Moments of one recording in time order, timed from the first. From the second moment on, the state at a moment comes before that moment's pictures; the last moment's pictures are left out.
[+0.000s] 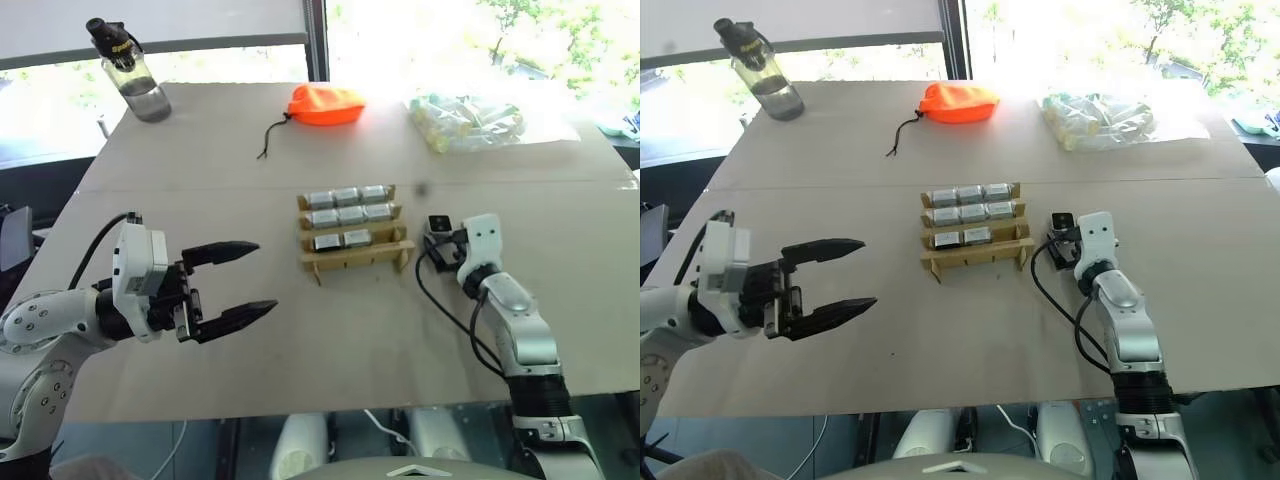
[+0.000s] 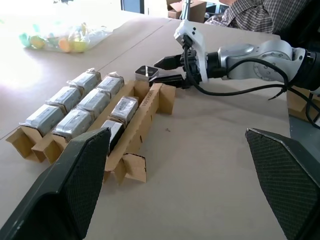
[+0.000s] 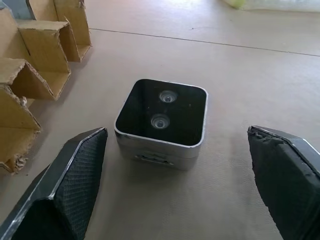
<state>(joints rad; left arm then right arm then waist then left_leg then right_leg) 0.14 0.88 0.47 -0.52 -0.81 0.45 -1.11 -0.25 -0.13 -0.03 -0.01 0.06 0.33 0.24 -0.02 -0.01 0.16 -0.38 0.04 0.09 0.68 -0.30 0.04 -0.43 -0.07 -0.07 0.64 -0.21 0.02</state>
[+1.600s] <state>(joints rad) -0.95 0.47 -0.19 0.51 -0.42 0.44 -1.32 -0.67 -0.62 0.24 0.46 -0.36 -0.85 0.60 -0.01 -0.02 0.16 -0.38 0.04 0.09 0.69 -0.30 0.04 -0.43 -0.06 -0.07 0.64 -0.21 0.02</state>
